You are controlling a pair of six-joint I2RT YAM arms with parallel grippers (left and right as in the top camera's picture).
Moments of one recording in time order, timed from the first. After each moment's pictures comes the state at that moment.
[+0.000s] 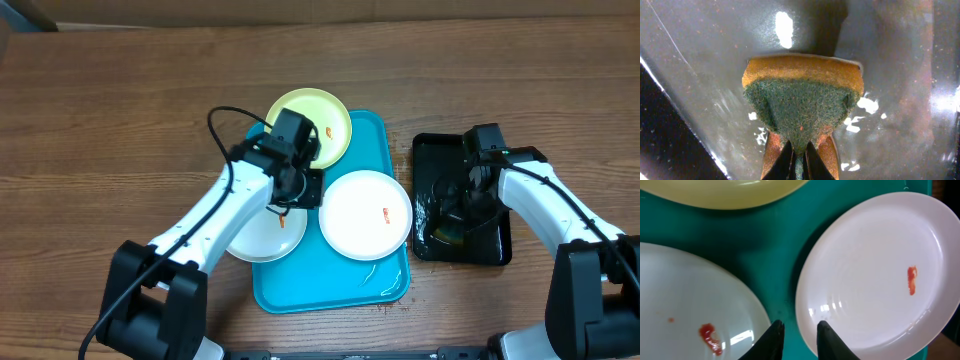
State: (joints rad) left arm -0.43 1.70 1.15 -0.74 0.22 -0.34; right arm 0.11 1.67 0.99 -0.89 -0.09 0.48
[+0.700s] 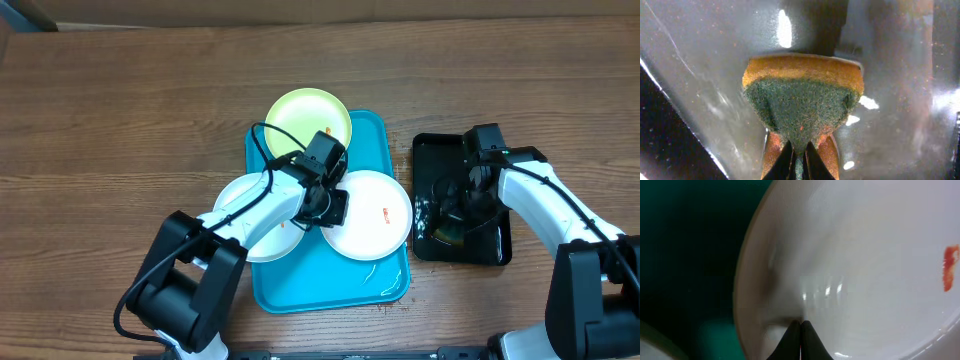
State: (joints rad) left arm -0.54 1.84 1.10 -0.65 0.25 -0.37; right arm 0.11 1.67 0.99 -0.90 -0.09 0.48
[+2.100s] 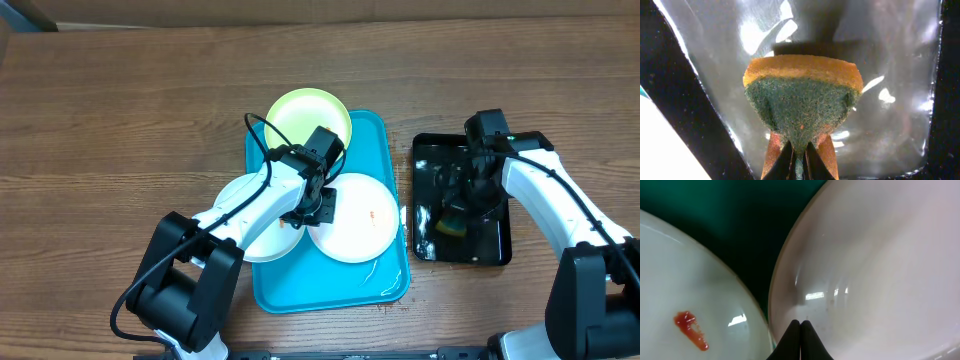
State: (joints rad) left arm -0.54 1.84 1.18 -0.85 0.05 -0.42; right arm 0.11 1.67 1.10 -1.01 -0.09 0.42
